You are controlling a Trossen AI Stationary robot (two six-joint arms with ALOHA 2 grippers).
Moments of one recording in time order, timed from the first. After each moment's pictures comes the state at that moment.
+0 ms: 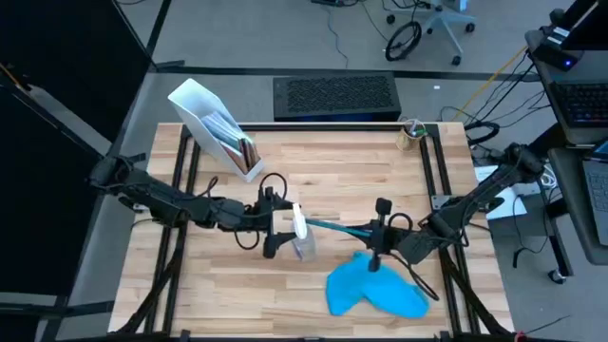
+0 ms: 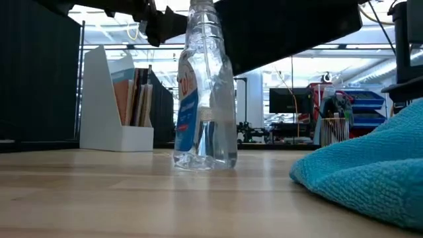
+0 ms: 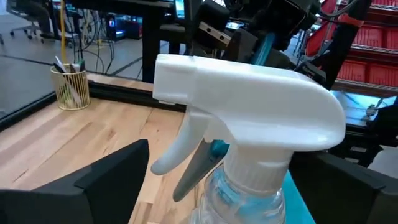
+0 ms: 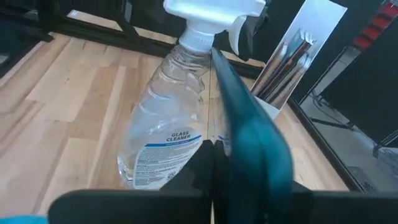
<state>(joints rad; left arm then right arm) -0.26 1.37 0.67 0.59 -0.31 -0.20 0.62 1.22 0.74 0.04 0.83 0.03</state>
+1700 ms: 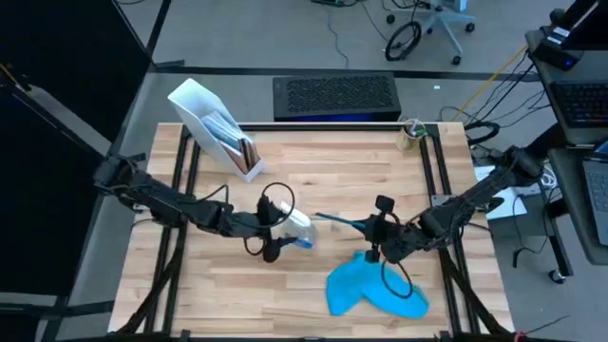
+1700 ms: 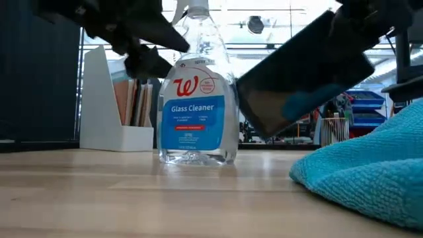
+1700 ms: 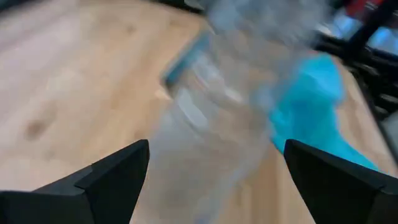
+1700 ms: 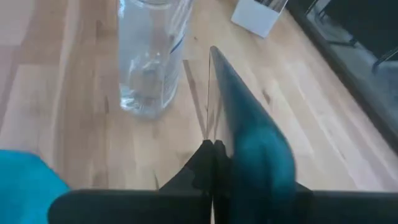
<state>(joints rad) -0.32 1.41 0.69 0.17 -0.31 -0.45 0.50 1.30 0.74 -0.28 0.72 0.37</state>
